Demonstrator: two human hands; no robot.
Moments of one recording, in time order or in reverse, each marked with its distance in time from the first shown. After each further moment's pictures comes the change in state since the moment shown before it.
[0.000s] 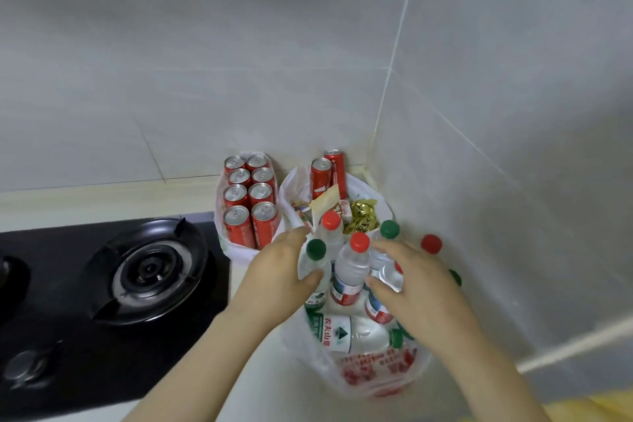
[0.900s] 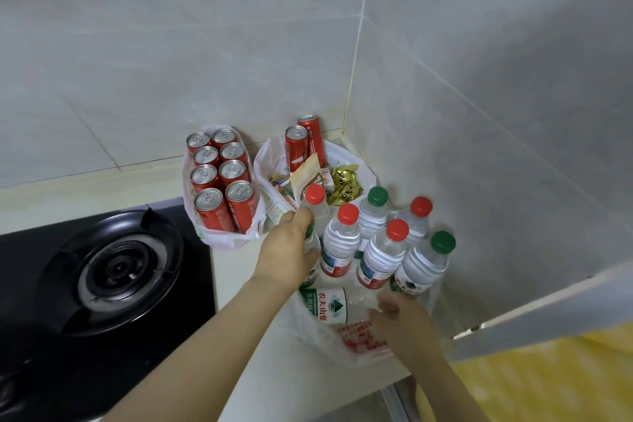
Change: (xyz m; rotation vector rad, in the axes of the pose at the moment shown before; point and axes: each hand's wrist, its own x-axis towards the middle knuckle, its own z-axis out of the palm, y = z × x) left_hand 0.046 -0.031 0.068 0.029 -0.097 0.030; right_hand -0.027 0.078 0.138 0.402 -0.067 0.629
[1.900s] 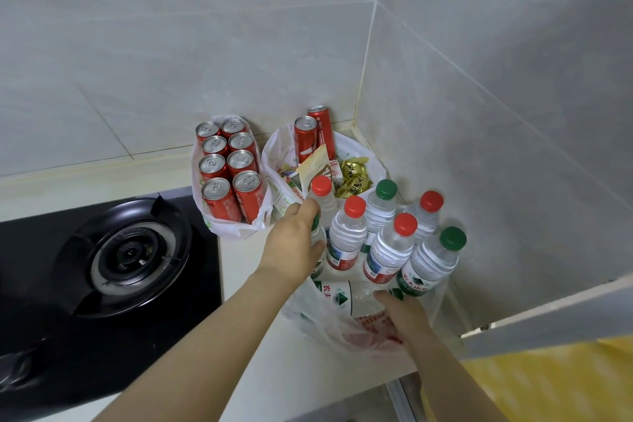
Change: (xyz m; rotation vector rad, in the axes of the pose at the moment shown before) left_hand -0.002 0.002 0.003 -0.003 0.036 -0.006; right_hand 0.048 0.021 0.023 0.432 -0.033 0.366
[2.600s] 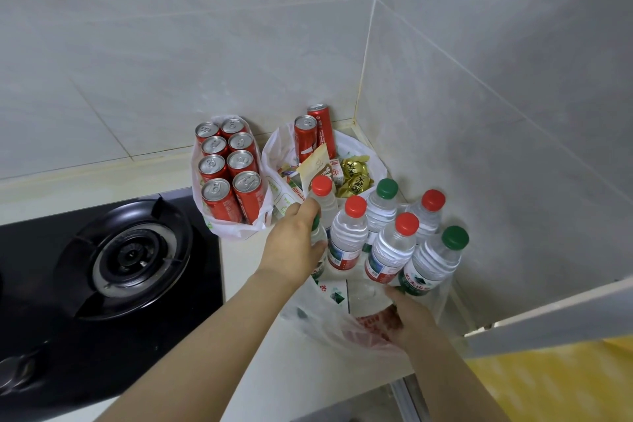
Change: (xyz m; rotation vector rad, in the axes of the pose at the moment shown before) left_hand 0.001 0.000 0.001 -0.004 0.004 -0.003; right_hand 0.009 -0.002 0.003 0.627 -0.034 0.286
